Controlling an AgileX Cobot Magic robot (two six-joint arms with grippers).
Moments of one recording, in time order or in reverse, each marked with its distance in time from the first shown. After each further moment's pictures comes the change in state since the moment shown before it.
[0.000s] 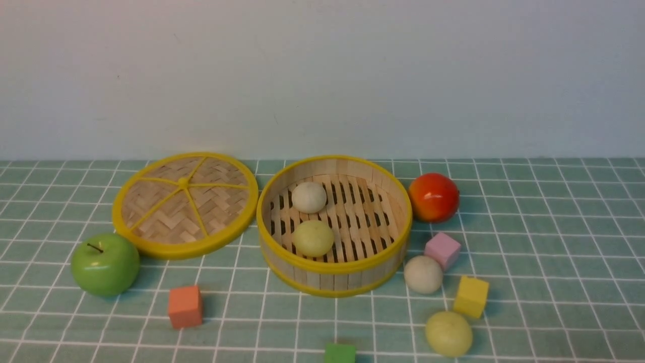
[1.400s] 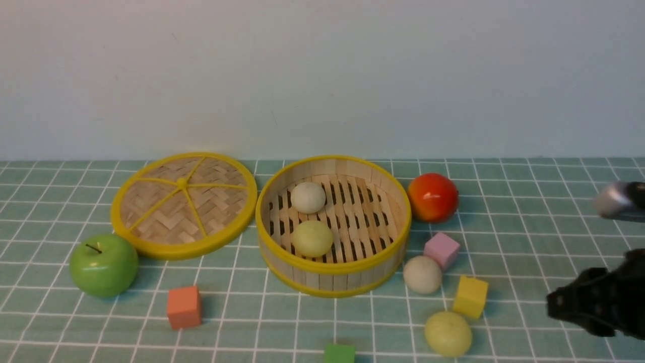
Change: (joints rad) right arm 0.270 1.174 -0.708 0.154 0.553 -0.149; left arm 0.000 0.000 0.000 0.001 -0.002 0.000
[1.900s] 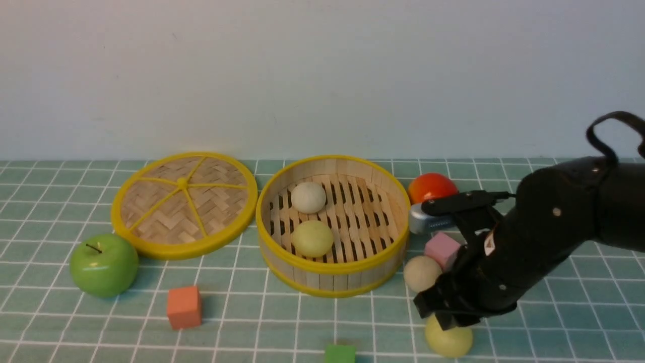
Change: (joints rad) right arm 0.287 0.516 -0.337 -0.305 0.082 0.284; left arm 0.000 0.000 0.000 0.000 0.000 0.000
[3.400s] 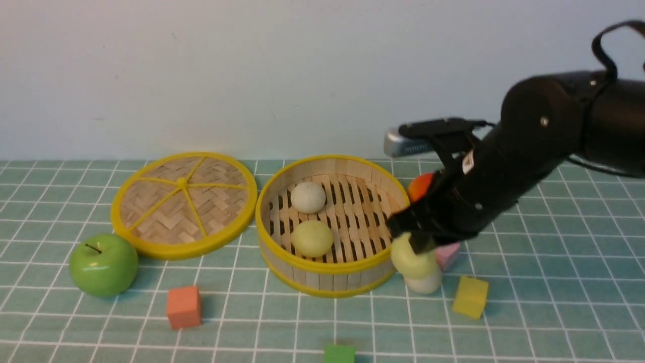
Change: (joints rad) right arm -0.001 0.028 -0.329 0.085 0.140 -0.098; left arm 0.000 0.000 0.000 0.001 -0.001 0.000
